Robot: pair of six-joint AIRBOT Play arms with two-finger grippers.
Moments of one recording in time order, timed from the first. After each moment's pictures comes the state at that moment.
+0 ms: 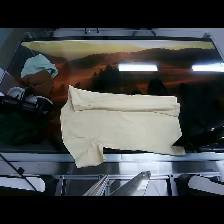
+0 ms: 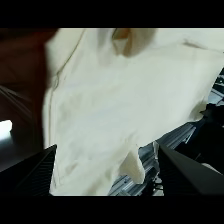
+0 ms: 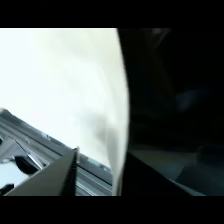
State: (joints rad) left arm 0.49 -1.65 1.12 0.82 -1.55 -1.17; right arm -0.66 -1.41 0.56 -1.05 1.42 1.00
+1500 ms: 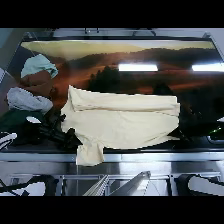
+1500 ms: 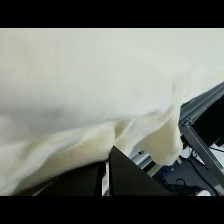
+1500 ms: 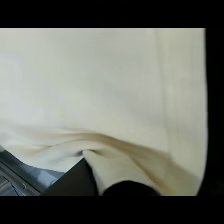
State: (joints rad) left arm 0.15 -1.44 0.52 0.73 -1.29 -1.13; right arm -0.55 -1.41 0.59 -0.86 1.26 0.89
